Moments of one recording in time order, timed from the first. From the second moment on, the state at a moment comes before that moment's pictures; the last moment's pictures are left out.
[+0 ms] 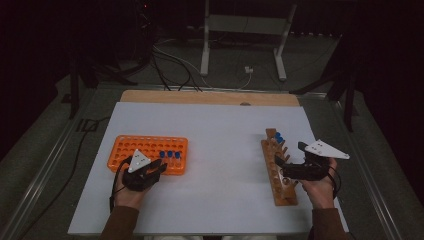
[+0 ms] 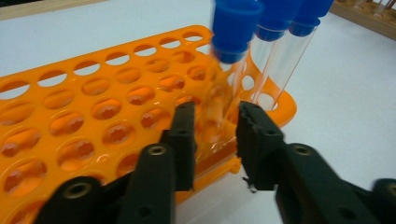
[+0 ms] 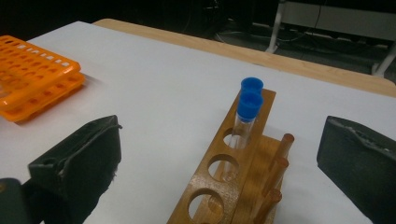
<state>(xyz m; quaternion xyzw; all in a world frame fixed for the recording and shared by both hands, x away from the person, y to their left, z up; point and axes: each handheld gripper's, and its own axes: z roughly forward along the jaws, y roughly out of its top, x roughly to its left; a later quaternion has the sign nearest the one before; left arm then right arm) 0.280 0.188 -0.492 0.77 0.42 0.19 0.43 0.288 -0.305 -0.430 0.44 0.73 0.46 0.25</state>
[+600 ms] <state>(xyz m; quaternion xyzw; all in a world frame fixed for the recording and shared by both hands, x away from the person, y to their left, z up) 0.264 0.222 -0.467 0.70 0.45 0.23 0.51 0.326 -0.306 -0.442 0.45 0.76 0.41 0.23</state>
